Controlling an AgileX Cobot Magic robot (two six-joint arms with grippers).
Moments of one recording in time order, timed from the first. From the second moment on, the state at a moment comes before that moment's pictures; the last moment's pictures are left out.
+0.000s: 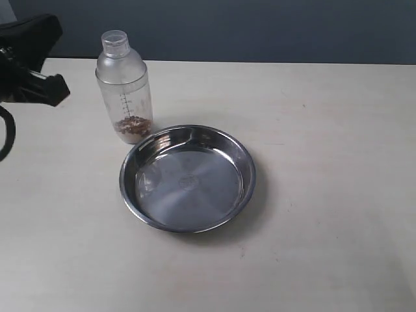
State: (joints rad) left arm -0.19 1.02 -0.41 0.25 -0.62 -0.29; right arm -0.13 0.00 0.00 0.07 0.32 -0.04
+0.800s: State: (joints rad) left arm 0.01 1.79 -0.44 0.43 -1.19 -0.28; right arm -0.13 0.00 0.00 0.07 0.32 -0.04
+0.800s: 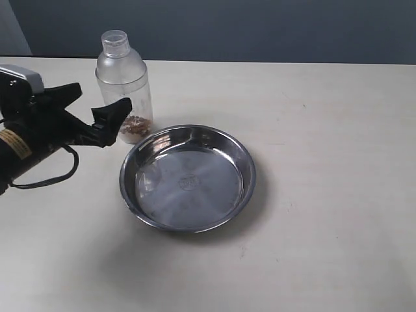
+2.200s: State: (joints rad) left arm 0.01 2.25 -0.96 0.49 -1.21 -0.31; right arm -0.13 0.00 0.00 0.07 0.32 -0.04
